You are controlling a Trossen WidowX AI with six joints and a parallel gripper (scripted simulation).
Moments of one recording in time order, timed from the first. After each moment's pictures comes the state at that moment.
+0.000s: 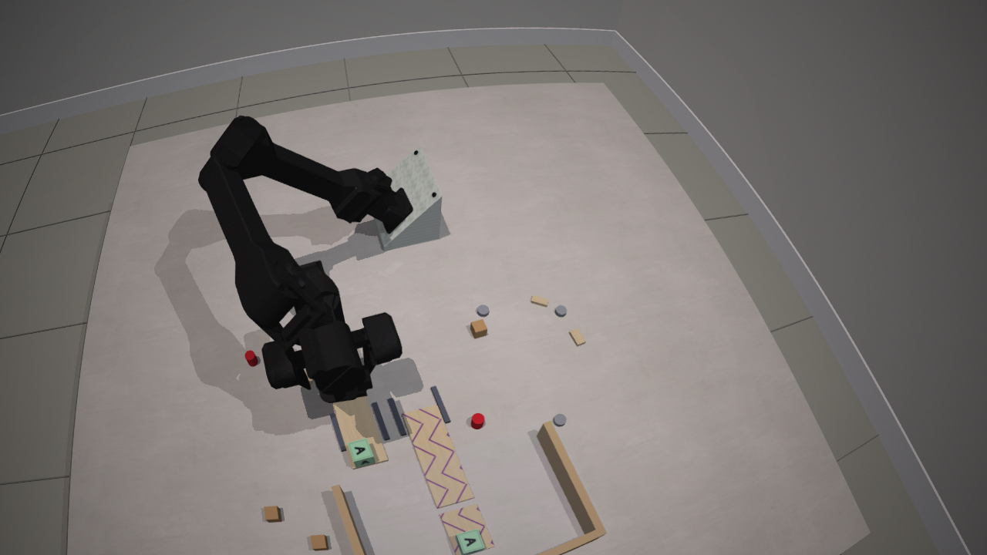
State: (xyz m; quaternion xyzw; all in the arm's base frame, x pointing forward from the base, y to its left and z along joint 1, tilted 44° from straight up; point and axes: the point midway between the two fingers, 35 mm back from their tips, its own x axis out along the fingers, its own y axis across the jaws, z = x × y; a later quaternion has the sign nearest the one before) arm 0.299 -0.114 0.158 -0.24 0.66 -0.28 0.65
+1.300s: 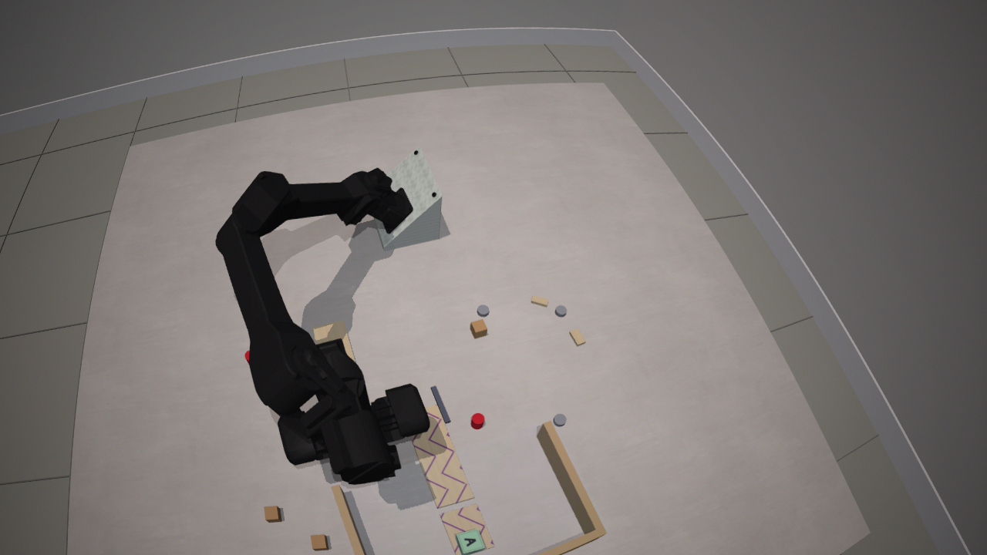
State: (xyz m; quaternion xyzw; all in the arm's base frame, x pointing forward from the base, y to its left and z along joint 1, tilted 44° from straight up) arm 0.406 -0.123 0.158 -0.24 0.66 -0.28 0.66
